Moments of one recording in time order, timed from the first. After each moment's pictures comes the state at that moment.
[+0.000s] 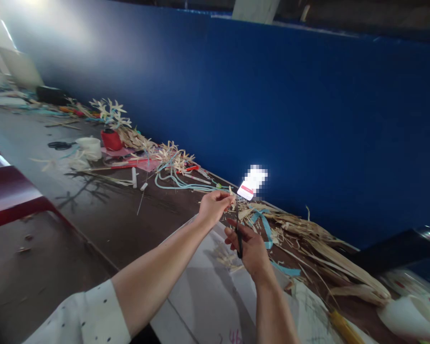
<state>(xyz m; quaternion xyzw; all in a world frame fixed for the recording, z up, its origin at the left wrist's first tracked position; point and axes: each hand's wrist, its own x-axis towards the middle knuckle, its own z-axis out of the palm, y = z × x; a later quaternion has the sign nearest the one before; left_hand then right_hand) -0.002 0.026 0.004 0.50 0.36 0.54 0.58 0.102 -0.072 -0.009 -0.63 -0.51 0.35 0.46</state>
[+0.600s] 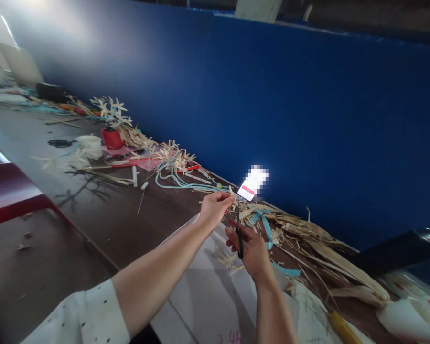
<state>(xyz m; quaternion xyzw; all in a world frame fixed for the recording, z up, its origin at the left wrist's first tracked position) -0.003 0.020 0.008 0.48 0.36 0.54 0.60 0.099 -0.072 -0.006 -0.64 -0.52 0.34 0.46</state>
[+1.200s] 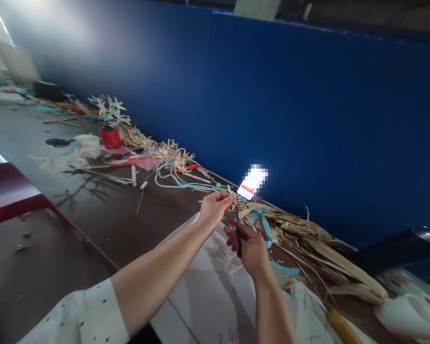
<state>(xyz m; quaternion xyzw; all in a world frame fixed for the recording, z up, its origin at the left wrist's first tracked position) -0.003 0.014 0.012 0.45 0.37 0.54 0.61 0.101 -0.071 -0.009 -0.65 -0.51 0.34 0.44</state>
